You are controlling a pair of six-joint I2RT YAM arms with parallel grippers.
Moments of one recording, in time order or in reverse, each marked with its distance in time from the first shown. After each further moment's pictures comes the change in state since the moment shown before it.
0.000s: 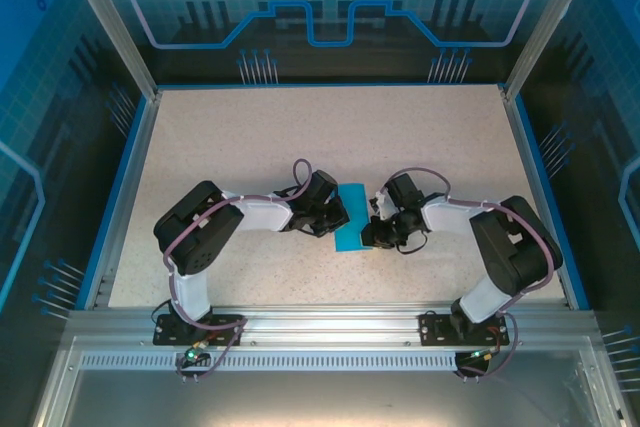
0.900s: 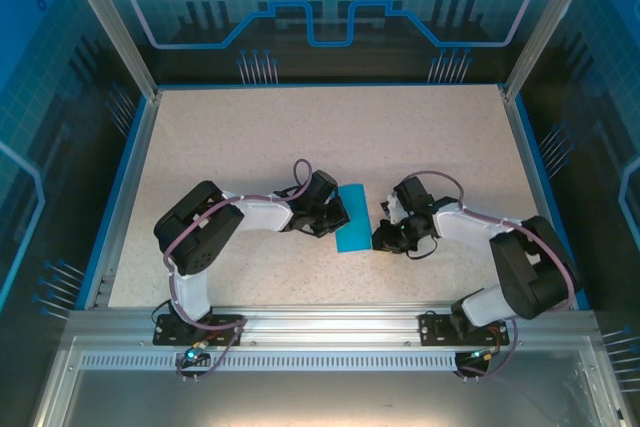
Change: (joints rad) left arm 0.000 0.002 0.000 0.000 0.006 0.003; right arm -0.017 -0.161 -0.039 -0.127 0.065 0.035
